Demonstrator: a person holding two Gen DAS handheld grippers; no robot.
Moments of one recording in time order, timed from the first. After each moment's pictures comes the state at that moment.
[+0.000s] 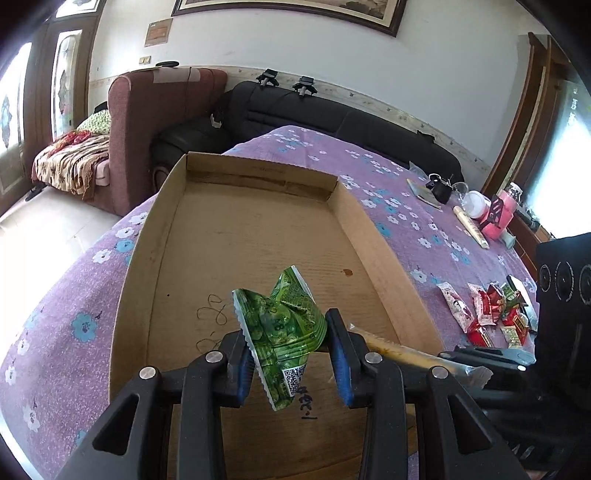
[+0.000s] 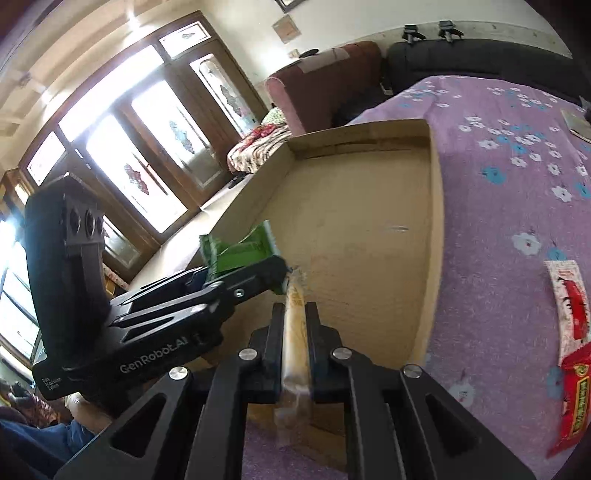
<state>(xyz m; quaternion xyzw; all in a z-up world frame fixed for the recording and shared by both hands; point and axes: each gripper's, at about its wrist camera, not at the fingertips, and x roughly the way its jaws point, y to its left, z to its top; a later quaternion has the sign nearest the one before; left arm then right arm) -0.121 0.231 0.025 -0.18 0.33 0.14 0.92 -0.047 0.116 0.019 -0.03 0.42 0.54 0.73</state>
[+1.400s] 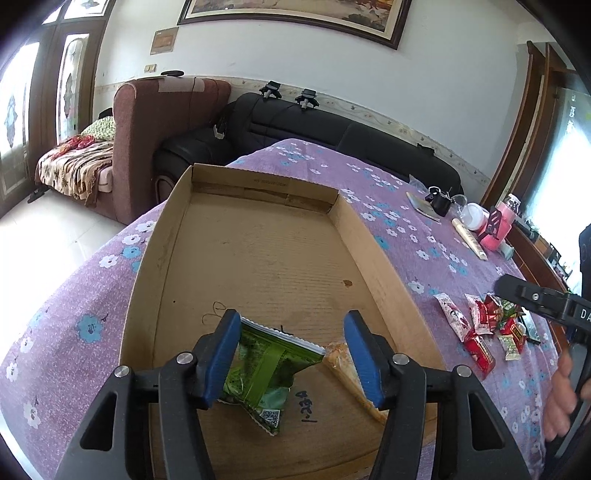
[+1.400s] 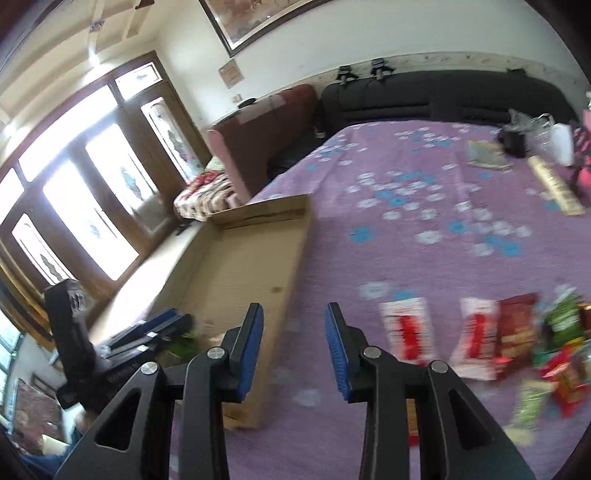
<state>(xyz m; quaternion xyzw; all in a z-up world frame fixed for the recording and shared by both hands) -0.130 0.232 0.029 -0.19 0.30 0.14 0.92 0.008 0.005 0.080 0.01 0.39 0.43 0.81</state>
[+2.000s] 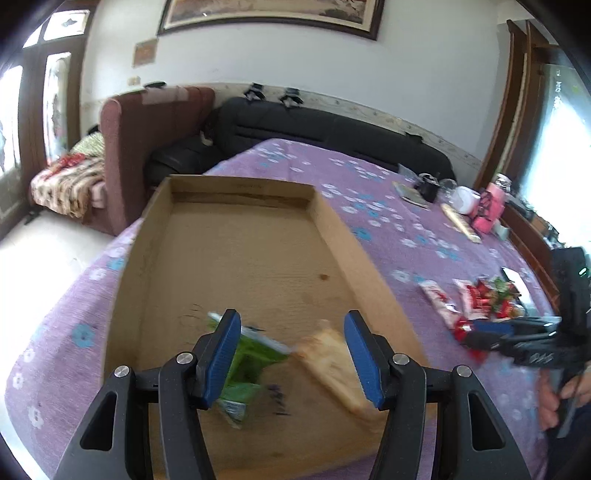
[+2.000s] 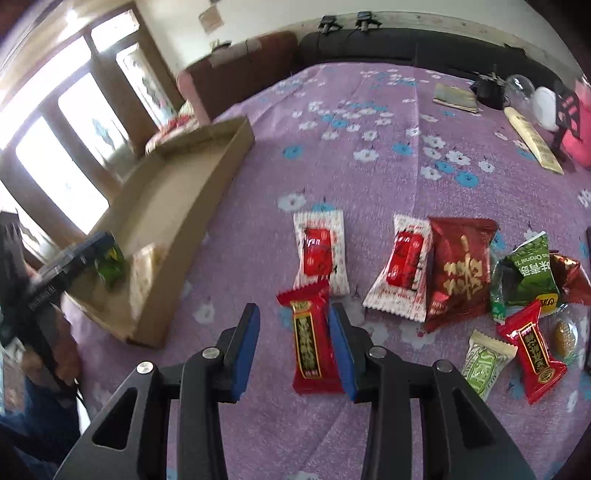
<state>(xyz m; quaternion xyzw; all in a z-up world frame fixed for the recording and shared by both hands) -0.125 0.204 0.041 -0.15 0.31 0.12 0.93 0.019 -0.013 0.017 -0.10 0.48 0.40 0.78</state>
